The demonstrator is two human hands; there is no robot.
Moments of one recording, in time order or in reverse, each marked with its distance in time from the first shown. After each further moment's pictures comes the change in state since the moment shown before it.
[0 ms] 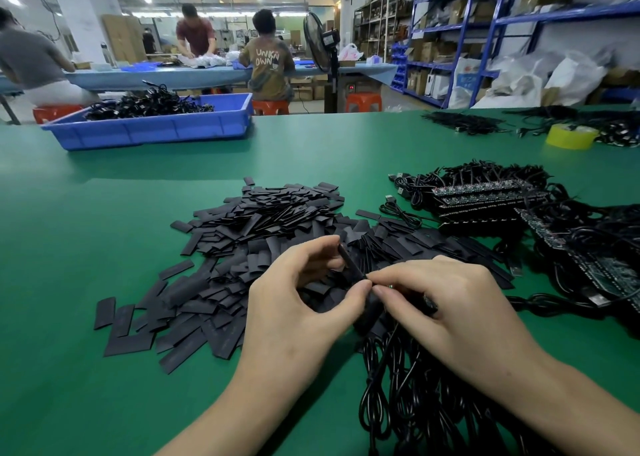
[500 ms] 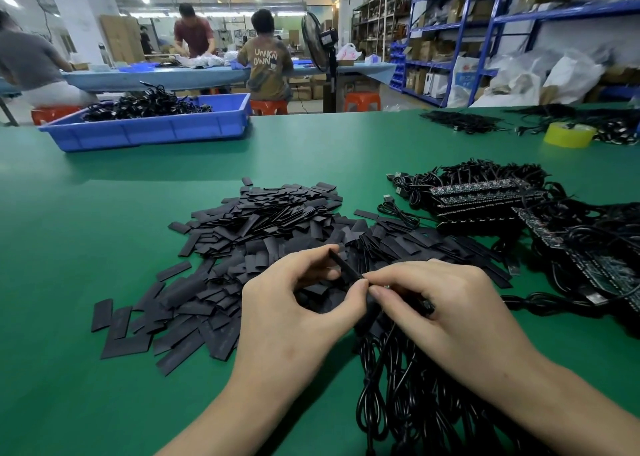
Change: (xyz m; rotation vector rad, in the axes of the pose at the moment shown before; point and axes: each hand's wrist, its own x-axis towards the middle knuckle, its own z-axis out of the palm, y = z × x) left_hand -0.001 0.003 0.000 0.086 0.024 0.028; right_hand 0.000 0.000 0.002 0.063 0.017 -0.002
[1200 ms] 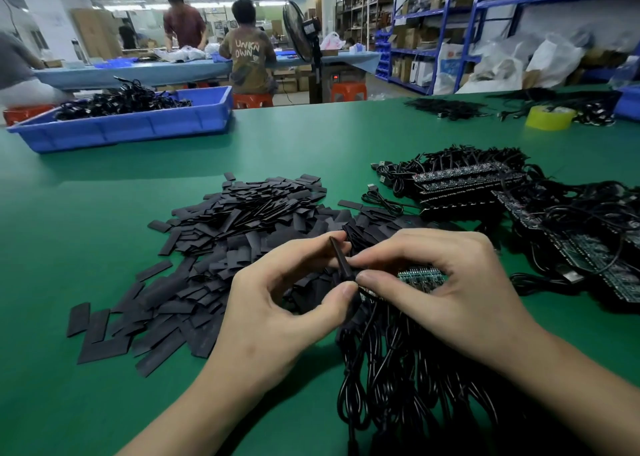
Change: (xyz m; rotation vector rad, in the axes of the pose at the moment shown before) left_hand 0.002 0.000 -0.007 -0.317 -0.270 0.065; right_hand 0.007 0.000 -0.019 0.230 0.055 0.013
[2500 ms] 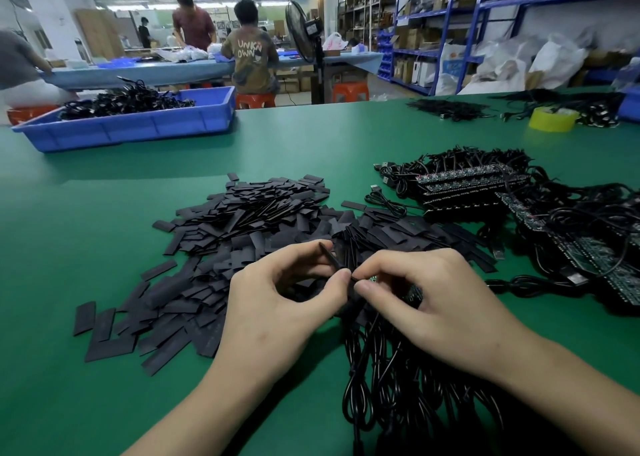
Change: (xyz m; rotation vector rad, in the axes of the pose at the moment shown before) left_hand 0.003 -0.003 0.003 0.102 0.166 -0.185; right_hand -0.006 0.004 0.011 -0.133 -0.212 0.161
